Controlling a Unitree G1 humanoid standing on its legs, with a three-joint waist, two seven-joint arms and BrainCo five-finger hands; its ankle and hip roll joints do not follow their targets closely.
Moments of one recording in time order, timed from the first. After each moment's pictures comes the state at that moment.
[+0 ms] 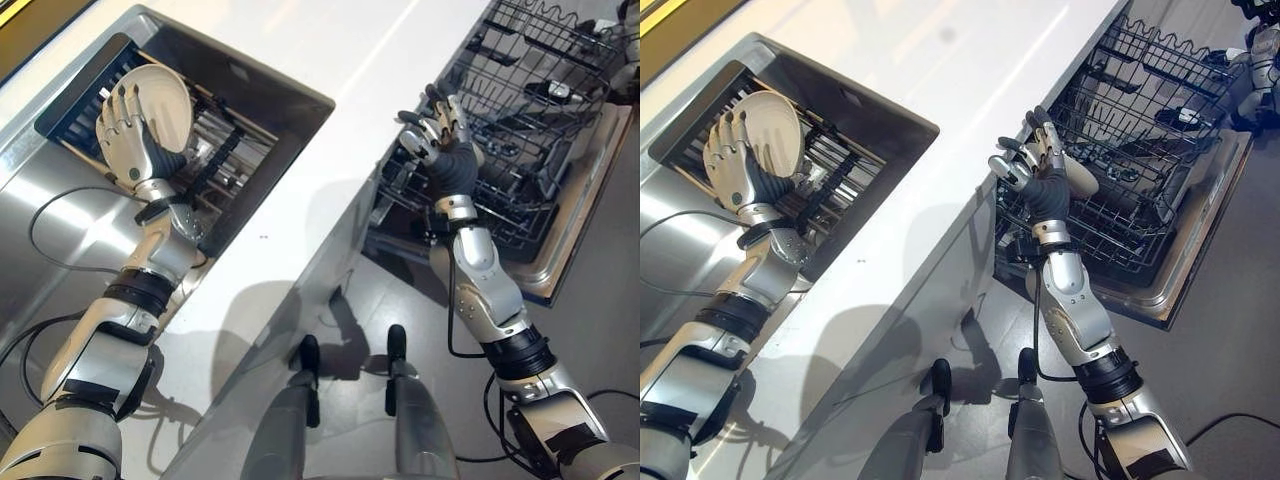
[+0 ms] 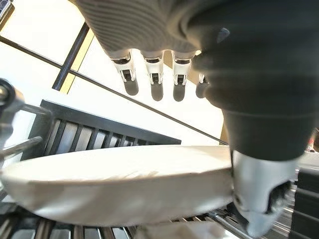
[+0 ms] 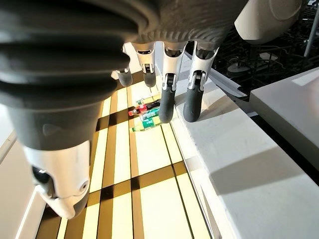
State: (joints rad) left arm -0.84 0.67 -0.42 0.61 0.24 0.32 0.89; right arm -0.56 -0.37 0.27 -0.09 0.57 -0.11 -0.36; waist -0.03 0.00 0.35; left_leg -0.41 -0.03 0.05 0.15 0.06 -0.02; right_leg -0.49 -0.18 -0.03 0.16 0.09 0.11
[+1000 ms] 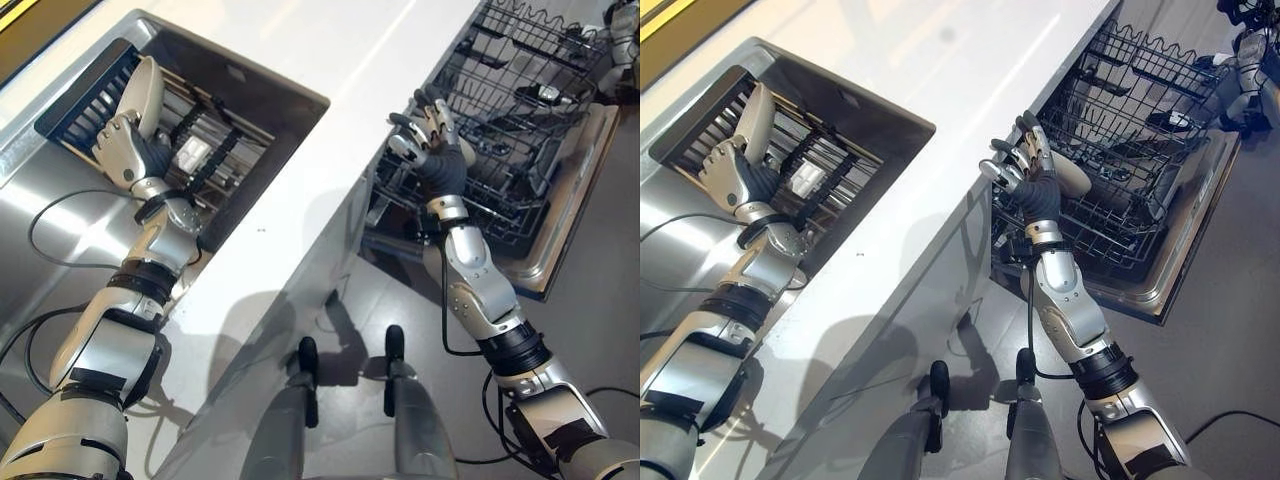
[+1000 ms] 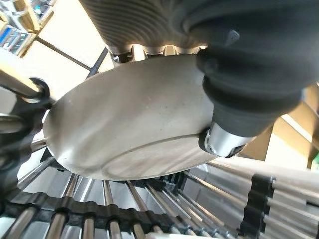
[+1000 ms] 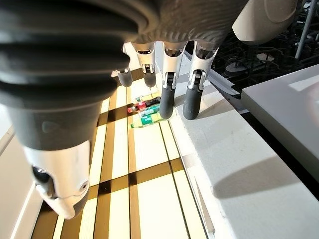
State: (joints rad) left arm -0.89 0.63 -0.41 0.78 0.09 0.19 0.98; right arm -0.57 -0.37 0.31 -0.04 0.57 -0.11 -0.34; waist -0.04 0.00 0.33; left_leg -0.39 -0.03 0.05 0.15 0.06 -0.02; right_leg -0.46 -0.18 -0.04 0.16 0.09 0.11
